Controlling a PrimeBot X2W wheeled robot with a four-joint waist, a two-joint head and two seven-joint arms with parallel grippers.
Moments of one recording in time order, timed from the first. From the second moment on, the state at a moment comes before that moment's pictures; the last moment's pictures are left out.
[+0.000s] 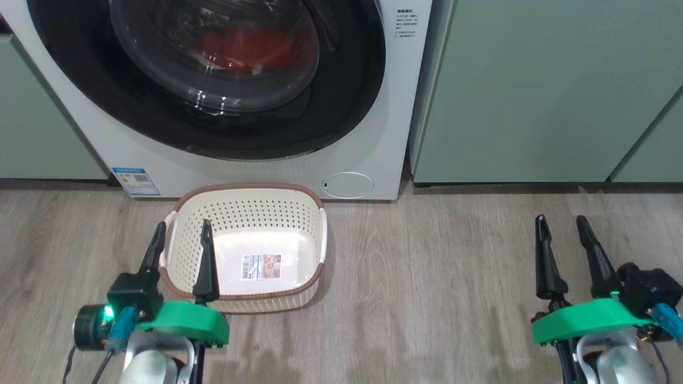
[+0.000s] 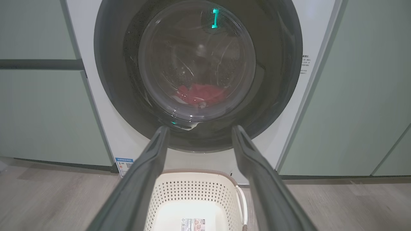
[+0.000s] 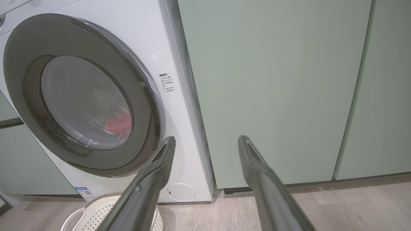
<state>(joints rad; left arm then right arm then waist) -0.03 0.11 -0.09 0.13 -0.24 0.11 -0.20 -0.07 -0.03 0.02 0.17 0.26 0.13 -0.20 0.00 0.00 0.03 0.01</state>
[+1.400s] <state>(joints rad) -0.06 0.06 -0.02 0.18 -0.04 0.04 -0.25 -0.08 -0.04 0.03 0.19 0.25 0.13 -0.25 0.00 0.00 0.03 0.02</state>
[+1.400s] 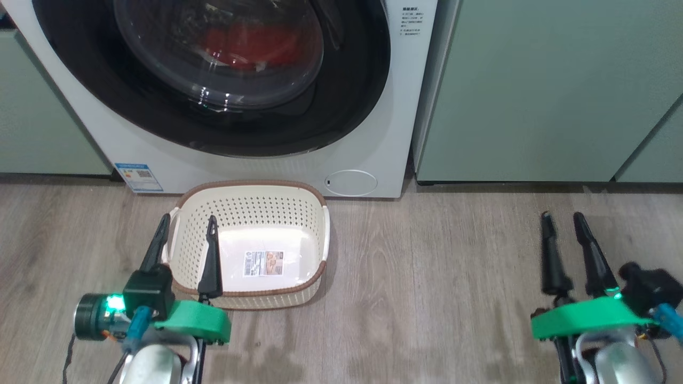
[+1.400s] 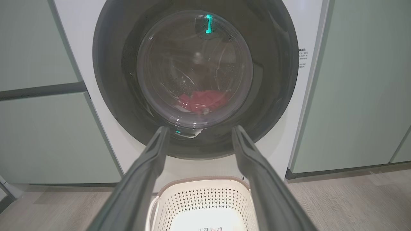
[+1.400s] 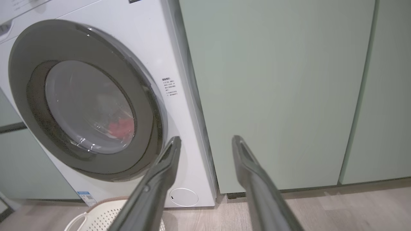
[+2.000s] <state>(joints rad) -0.15 0.05 -0.03 0.18 -0.05 0.01 -0.25 -0.57 -0.17 0.11 0.53 1.26 0.13 -0.18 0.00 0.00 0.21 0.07</state>
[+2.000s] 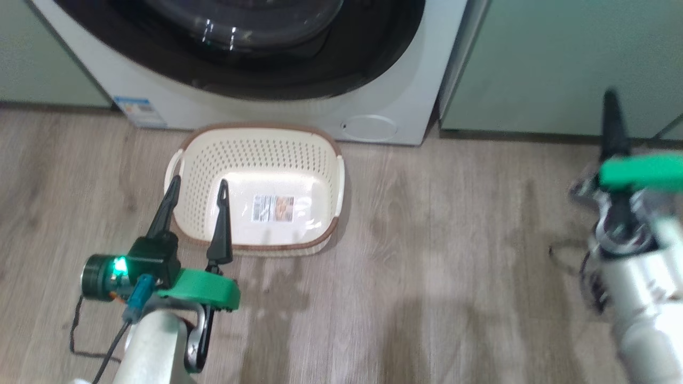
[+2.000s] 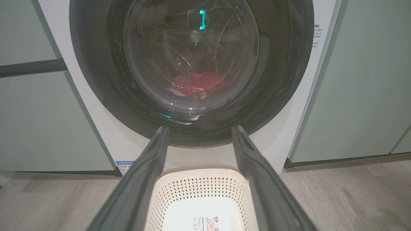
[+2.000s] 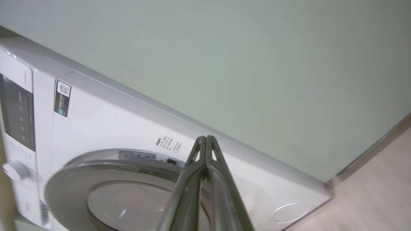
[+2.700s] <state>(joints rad) -0.30 0.04 -0.13 0.18 -0.12 0.01 -0.26 -1.09 -0.33 0.19 0.69 1.60 0.13 0.38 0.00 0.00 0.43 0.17</state>
